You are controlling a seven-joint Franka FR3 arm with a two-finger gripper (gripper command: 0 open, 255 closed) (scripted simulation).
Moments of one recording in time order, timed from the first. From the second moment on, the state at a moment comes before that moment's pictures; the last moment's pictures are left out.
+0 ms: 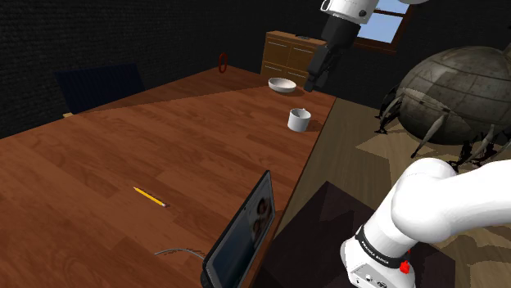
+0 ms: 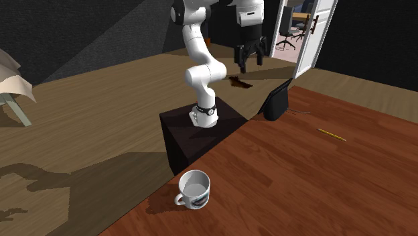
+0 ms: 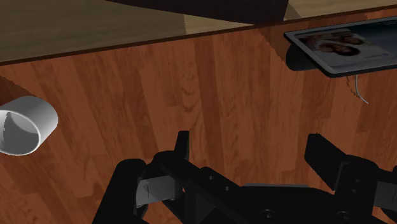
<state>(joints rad) -0.02 -0.75 -0.02 -2.26 0.12 1.61 -0.15</state>
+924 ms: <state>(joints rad) -0.08 -0.50 -0.15 -2.31 0.01 1.86 -0.32</state>
